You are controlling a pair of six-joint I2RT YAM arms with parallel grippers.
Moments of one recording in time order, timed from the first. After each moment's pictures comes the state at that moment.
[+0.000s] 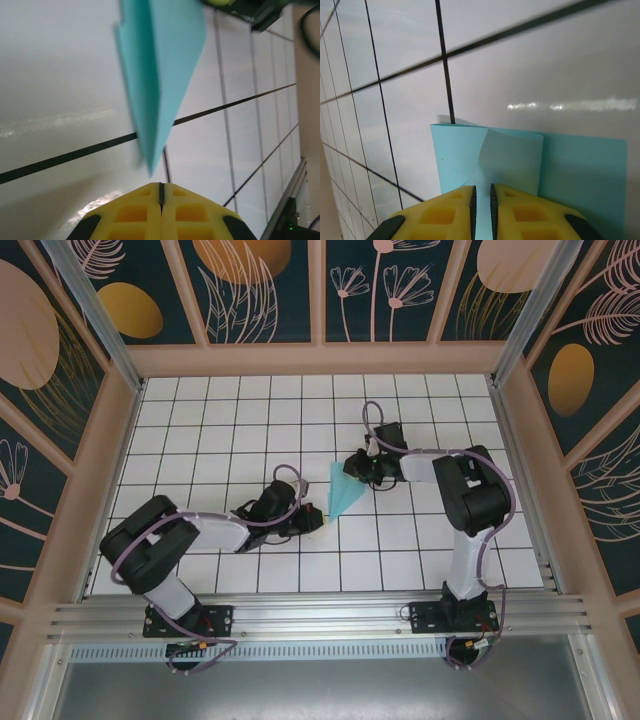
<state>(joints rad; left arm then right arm) -0.79 1.61 0.57 0.38 0.30 -0.94 0.39 1.95 1.02 0.01 -0.51 0.73</state>
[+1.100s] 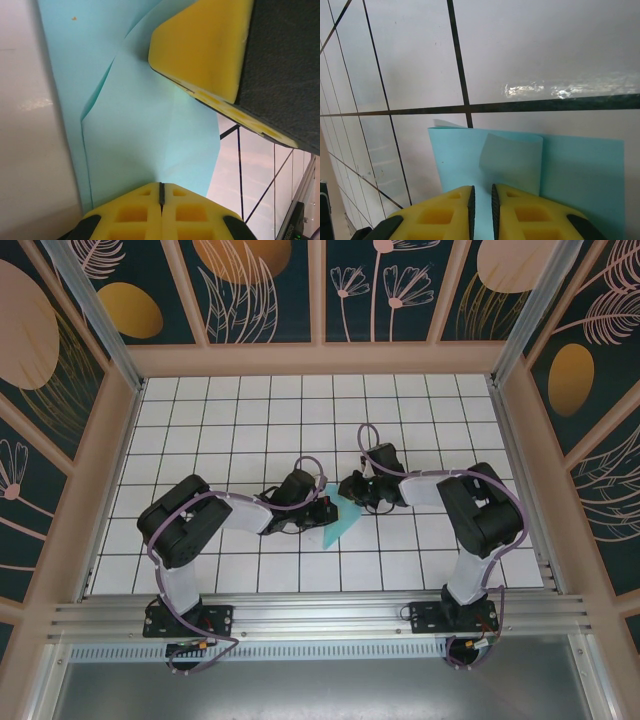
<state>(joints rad) -0.79 1.87 0.78 0.33 0.39 -0.91 0.50 1.79 0.80 0.08 -0.47 0.85</state>
